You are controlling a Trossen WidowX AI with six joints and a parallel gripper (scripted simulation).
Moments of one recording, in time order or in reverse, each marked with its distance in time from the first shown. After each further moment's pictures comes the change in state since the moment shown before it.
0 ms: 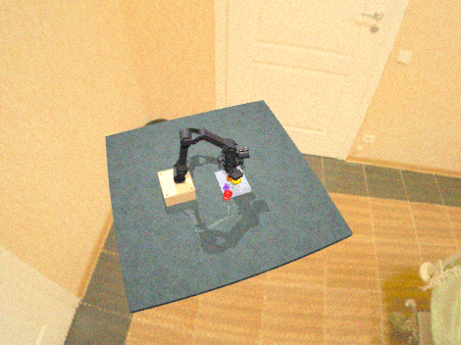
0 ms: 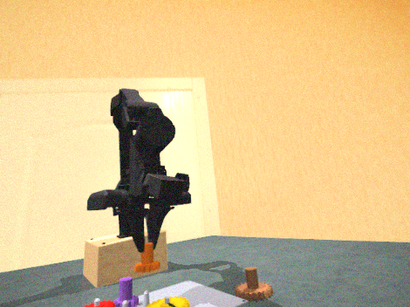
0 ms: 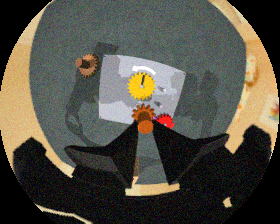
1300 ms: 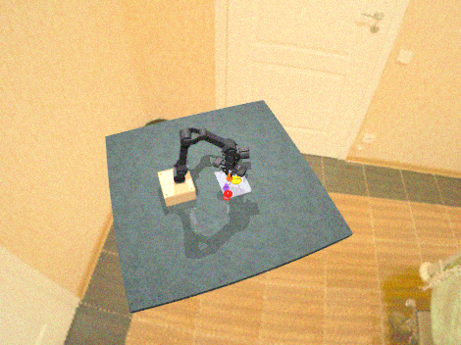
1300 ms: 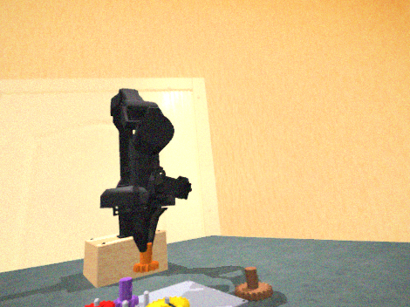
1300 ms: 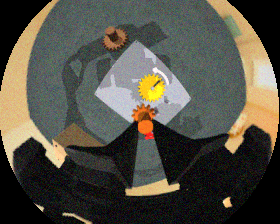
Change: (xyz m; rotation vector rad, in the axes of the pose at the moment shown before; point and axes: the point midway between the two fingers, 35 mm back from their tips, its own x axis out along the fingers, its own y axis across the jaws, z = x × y) arm 0.000 -0.001 -0.001 -0.528 0.005 0.004
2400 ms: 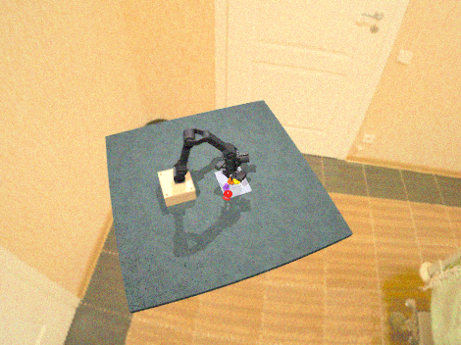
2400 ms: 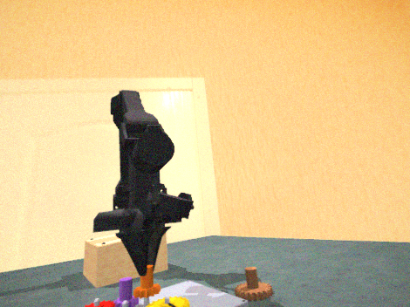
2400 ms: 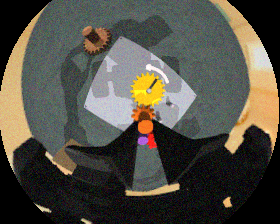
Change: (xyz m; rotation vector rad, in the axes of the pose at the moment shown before) arm 0.037 -0.004 0.002 0.139 -0.013 -0.019
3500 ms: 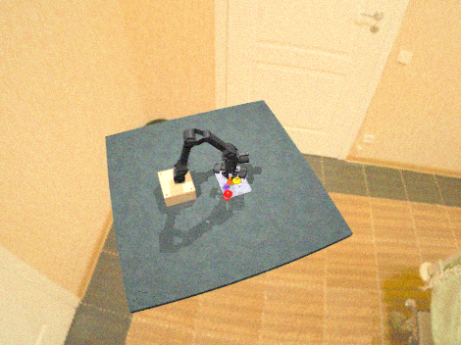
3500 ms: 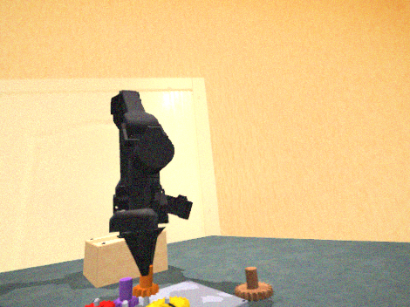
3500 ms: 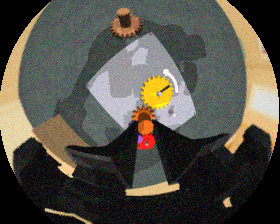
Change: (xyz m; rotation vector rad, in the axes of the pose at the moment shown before) arm 0.000 0.002 -0.002 -0.344 0.005 0.014
